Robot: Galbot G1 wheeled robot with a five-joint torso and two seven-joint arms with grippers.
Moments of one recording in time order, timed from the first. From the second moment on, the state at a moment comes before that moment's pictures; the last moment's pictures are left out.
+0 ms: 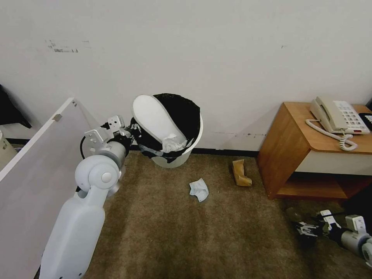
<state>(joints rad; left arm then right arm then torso) 0.85 -1.21 -0.38 -2.01 -0.96 0.56 -0.49 -1.43 0.77 0.71 1.36 0.53 -0.36 -0.52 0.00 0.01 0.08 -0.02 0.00</state>
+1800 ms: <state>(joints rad) 0.83 -1.21 -0.33 -2.00 -0.96 0.56 -0.49 -1.30 0.89 0.74 1.06 0.38 -0.18 -0.50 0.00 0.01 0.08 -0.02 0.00</state>
